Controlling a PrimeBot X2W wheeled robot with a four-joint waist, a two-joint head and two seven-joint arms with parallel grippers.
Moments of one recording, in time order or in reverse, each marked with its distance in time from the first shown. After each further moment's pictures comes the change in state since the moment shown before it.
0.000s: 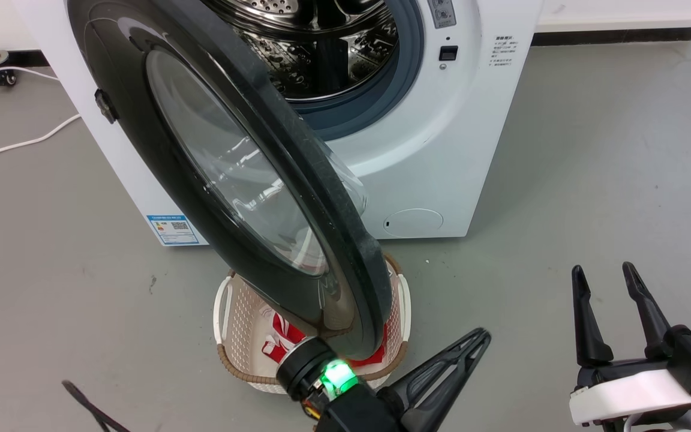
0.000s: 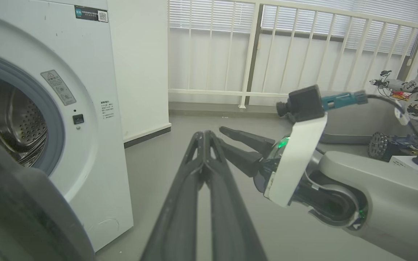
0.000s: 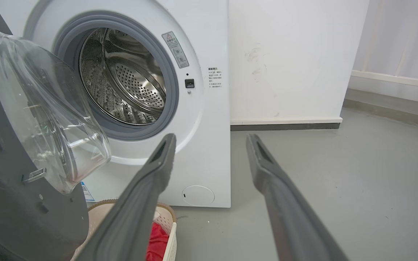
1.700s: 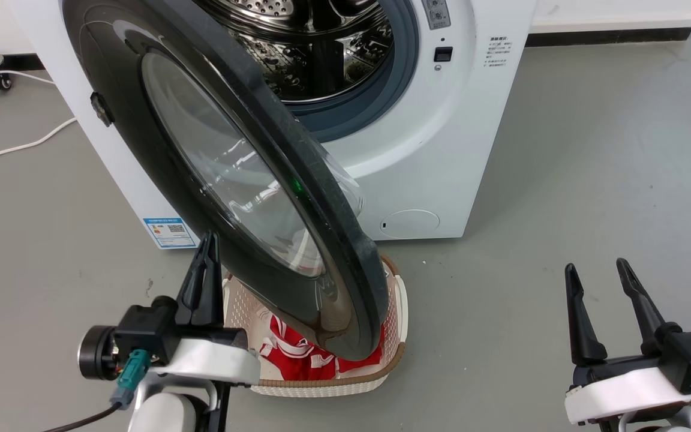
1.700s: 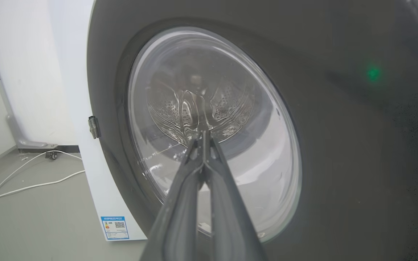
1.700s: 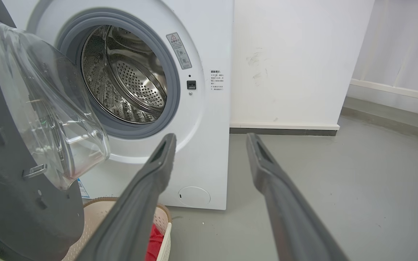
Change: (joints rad) left arm -0.008 -0.088 0.644 0.376 0.108 0.100 -0.199; right arm -0.006 -0.001 0.014 -0.006 -0.044 0.000 0.003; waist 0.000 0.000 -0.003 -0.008
